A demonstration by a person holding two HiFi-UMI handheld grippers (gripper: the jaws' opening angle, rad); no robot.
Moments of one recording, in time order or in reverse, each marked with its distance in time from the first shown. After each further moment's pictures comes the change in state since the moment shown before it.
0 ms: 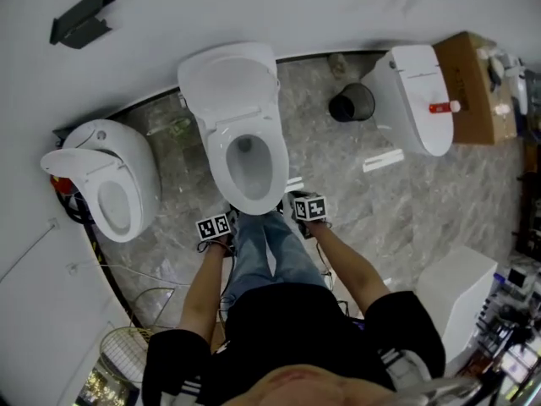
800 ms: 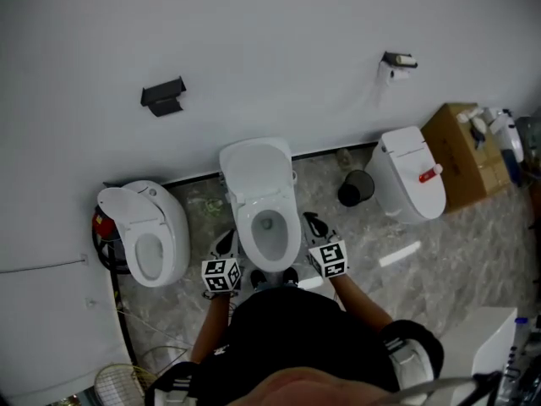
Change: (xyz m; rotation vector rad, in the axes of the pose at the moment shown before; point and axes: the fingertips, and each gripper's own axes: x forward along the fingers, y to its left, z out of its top) left arm -0.323 -0.226 0.134 0.574 -0.812 0.014; right arm -0.333 0.195 0.196 -0.558 -0.867 -0.021
